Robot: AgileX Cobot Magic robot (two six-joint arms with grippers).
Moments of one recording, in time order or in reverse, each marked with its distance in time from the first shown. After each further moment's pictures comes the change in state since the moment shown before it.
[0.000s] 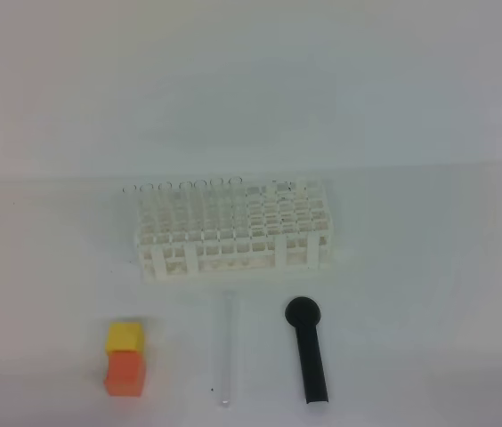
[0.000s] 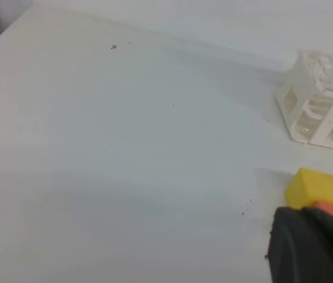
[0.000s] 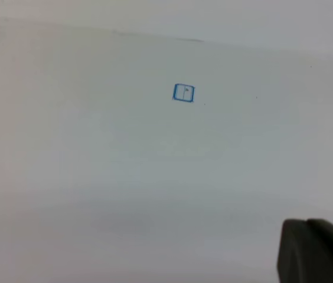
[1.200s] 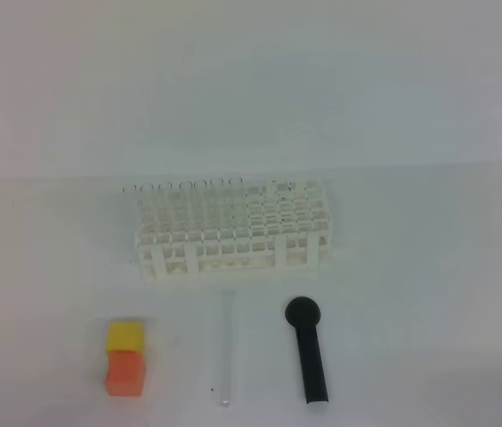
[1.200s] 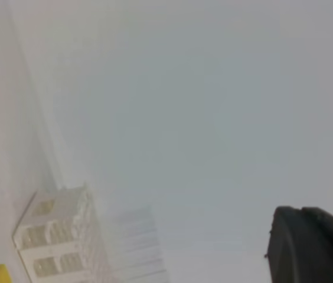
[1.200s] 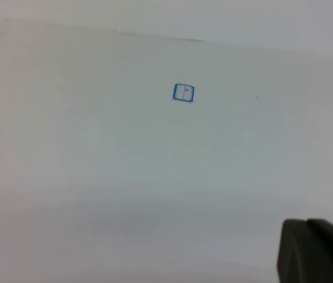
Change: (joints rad) left arm 0.000 0.000 -0.003 -1.049 -0.222 -0.012; right arm 0.000 0.000 0.000 0.000 0.001 0.000
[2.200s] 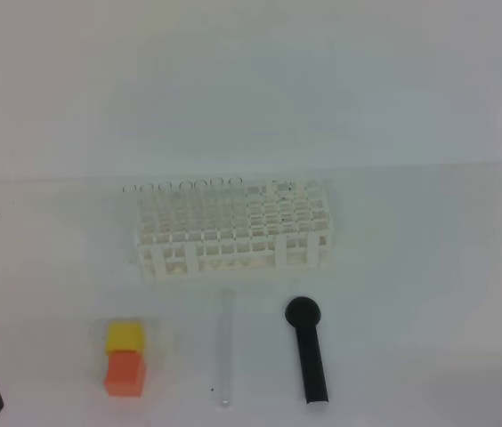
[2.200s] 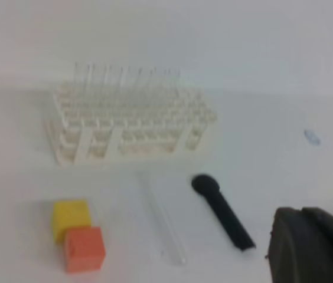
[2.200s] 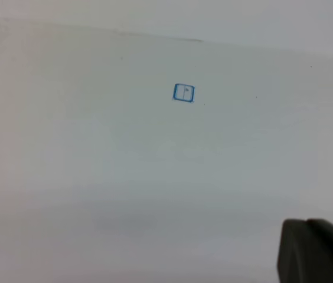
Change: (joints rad) left arm -0.054 0.258 -0.583 0.667 0.772 0.315; right arm 0.000 0.000 0.000 0.000 0.000 0.000
